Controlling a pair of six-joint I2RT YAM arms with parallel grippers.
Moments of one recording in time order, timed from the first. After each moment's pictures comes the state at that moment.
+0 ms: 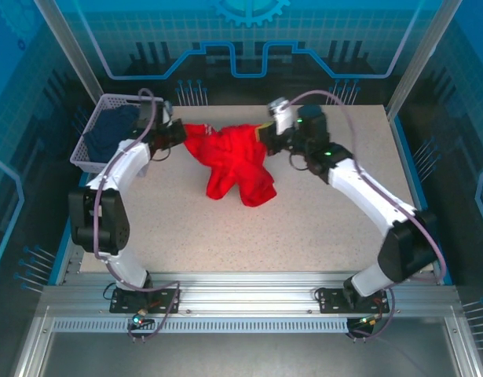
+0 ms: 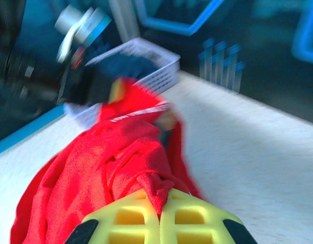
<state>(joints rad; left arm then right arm) -0.02 1.73 1.39 -0.42 0.19 -0.48 0.43 1.49 1.31 -0.12 -0.33 0.08</state>
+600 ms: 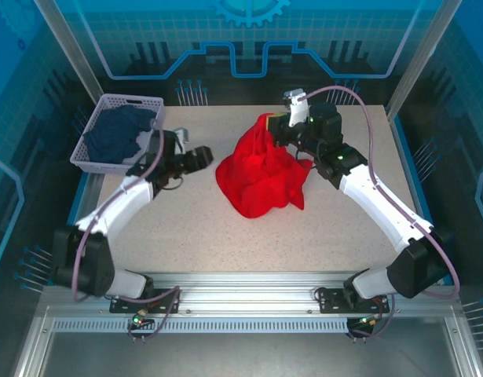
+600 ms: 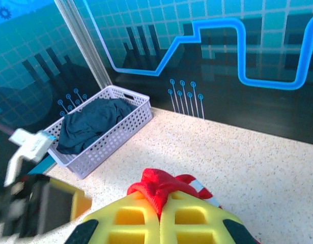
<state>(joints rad) -0.28 1.36 0.99 -0.23 0.25 -0.56 0.46 1.42 1.32 -0.14 -0.20 0.22</state>
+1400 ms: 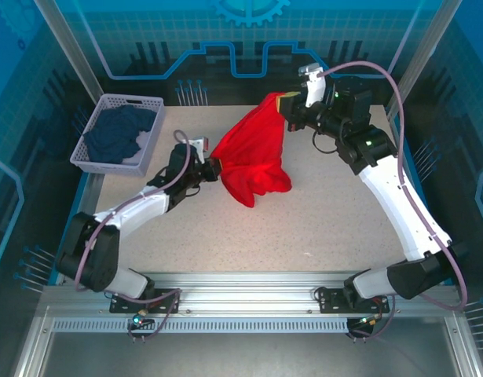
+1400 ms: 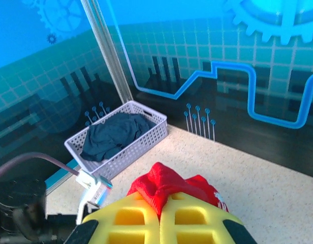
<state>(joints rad) -0.36 1.43 0.84 0.08 0.14 -0.54 0.39 1.41 1.63 -0.44 -0.35 0.16</state>
